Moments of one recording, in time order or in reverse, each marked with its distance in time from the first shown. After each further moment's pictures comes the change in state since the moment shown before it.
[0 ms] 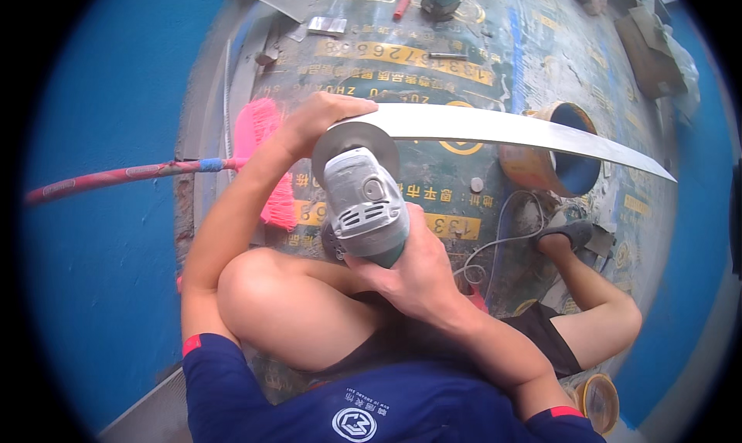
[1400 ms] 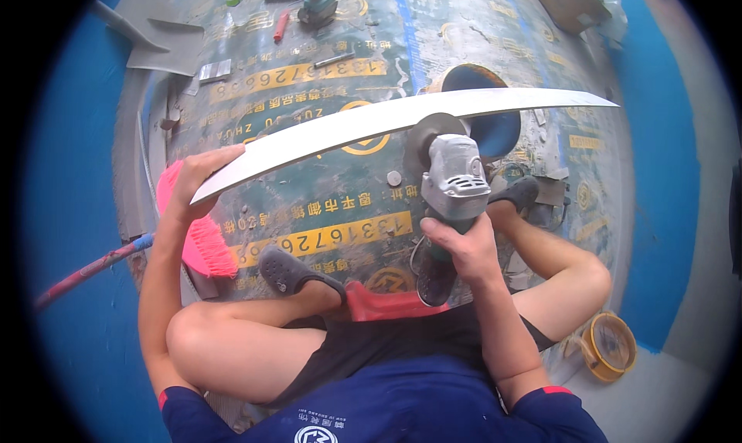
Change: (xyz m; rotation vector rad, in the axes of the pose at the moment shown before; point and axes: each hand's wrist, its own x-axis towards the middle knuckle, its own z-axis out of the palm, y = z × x) left_hand 0.009 0.014 -0.001 0.127 -0.048 -0.024; right_hand -0.043 0.106 -0.153 0.594 0.445 0.213
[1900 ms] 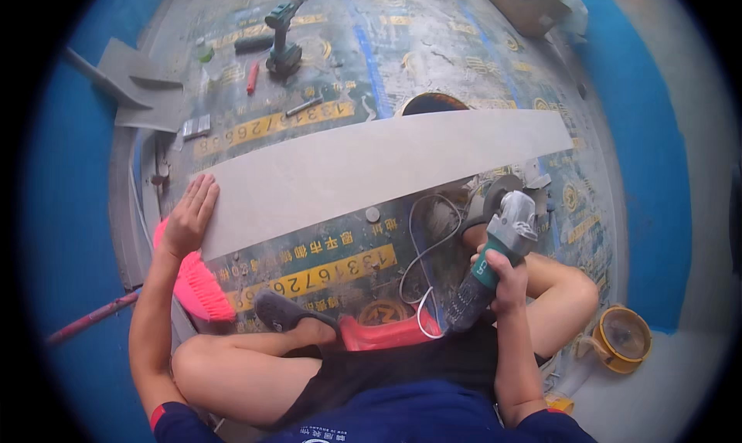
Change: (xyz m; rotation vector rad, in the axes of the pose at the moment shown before) left_hand 0.008 -0.038 -0.006 0.741 0.036 0.412; right_hand -0.030 0.028 -0.111 0.200 0.341 -0.089
